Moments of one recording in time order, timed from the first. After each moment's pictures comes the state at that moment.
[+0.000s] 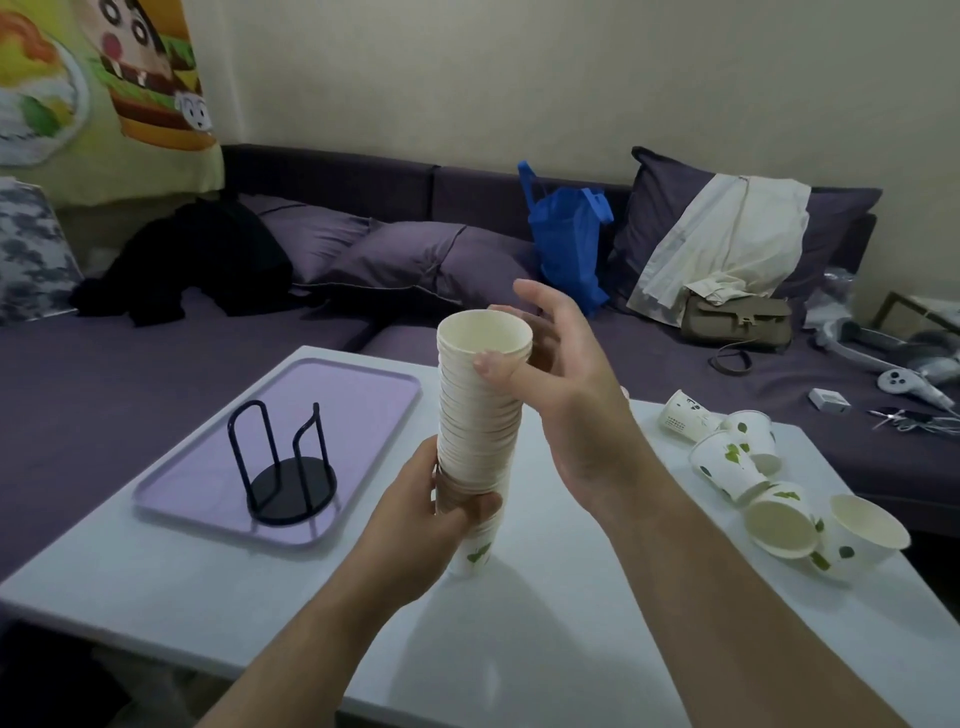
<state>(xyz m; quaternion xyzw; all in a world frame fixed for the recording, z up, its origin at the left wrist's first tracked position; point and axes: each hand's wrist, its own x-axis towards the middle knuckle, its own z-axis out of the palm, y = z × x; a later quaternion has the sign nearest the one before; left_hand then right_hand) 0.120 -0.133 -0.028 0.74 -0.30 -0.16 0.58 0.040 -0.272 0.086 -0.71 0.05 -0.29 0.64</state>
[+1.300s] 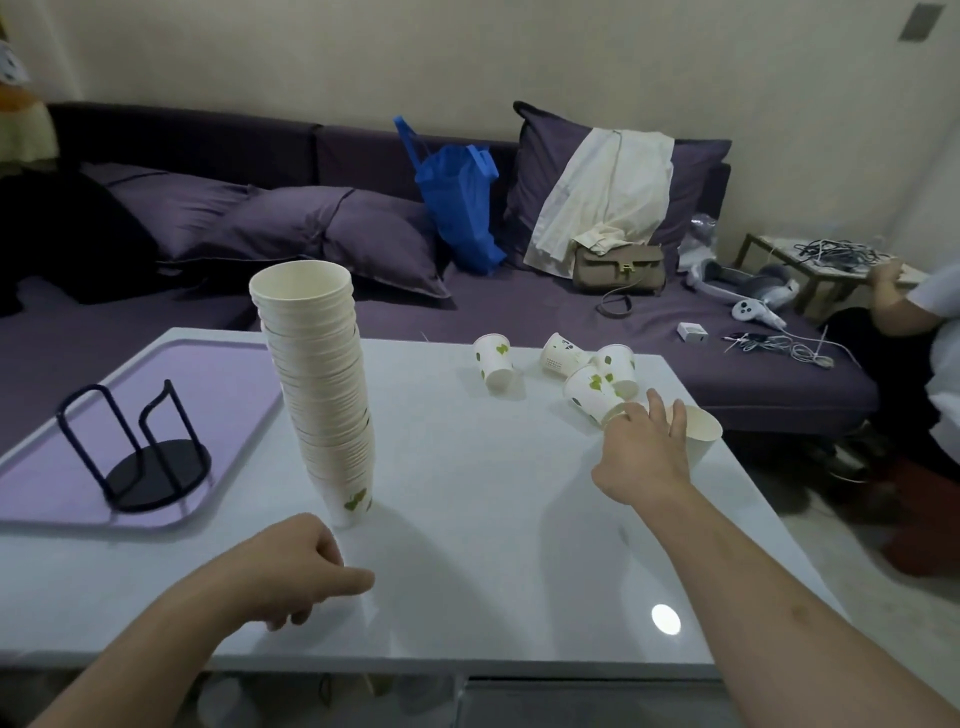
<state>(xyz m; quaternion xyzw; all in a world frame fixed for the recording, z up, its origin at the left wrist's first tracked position) 0.081 -0.129 -0.025 0.90 -0.26 -0.33 0.11 -0.101 -0.446 -0.038 -0.88 0.47 0.01 -0.08</state>
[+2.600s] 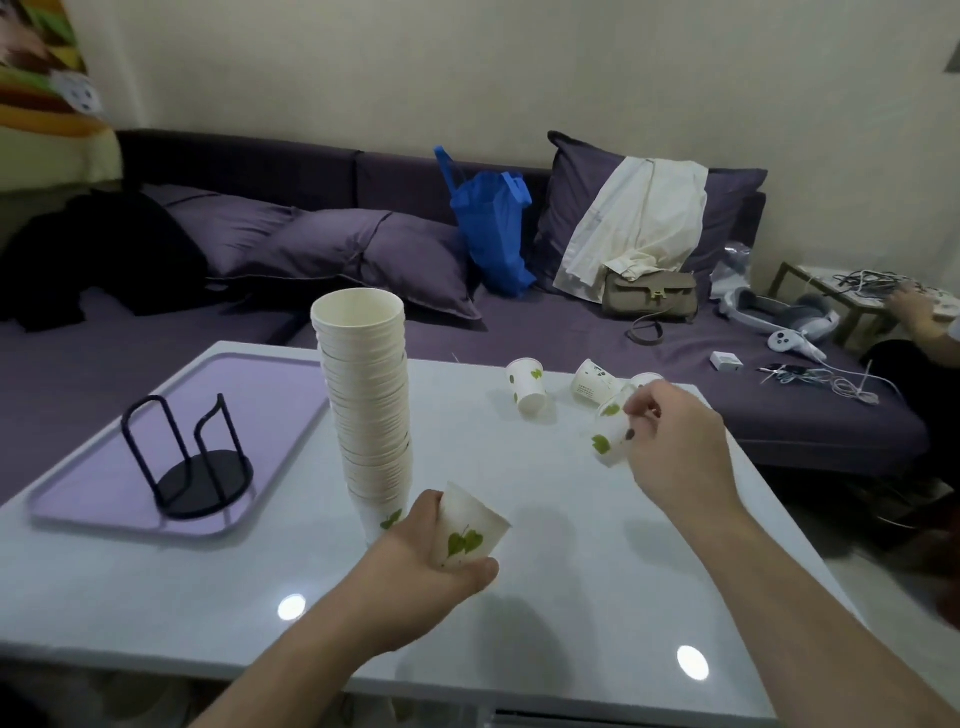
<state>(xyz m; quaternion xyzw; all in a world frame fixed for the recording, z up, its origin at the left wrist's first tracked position) 0.032 -0.158 -0.029 0.81 -0.35 -0.28 0.38 -0.098 -0.406 0.019 -0.83 0.37 -0.37 0.17</state>
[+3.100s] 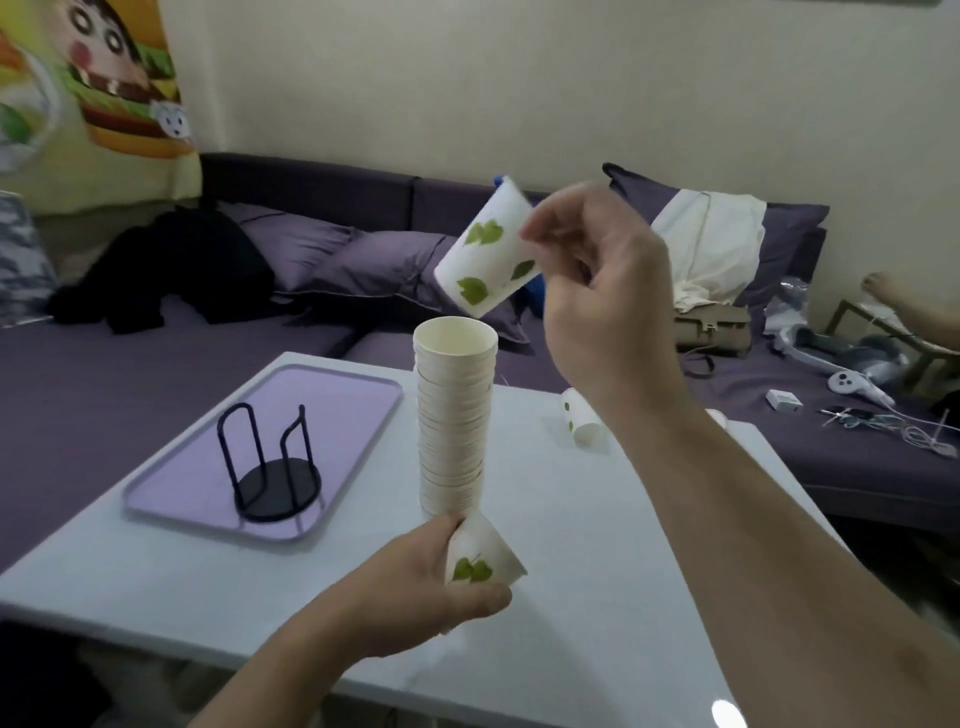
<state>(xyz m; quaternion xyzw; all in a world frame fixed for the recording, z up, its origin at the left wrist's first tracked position) 0.076 -0.106 -0.015 0.78 -0.36 -0.33 0.40 0.014 -0.279 0.162 -0.79 0.00 -0.56 0.27</state>
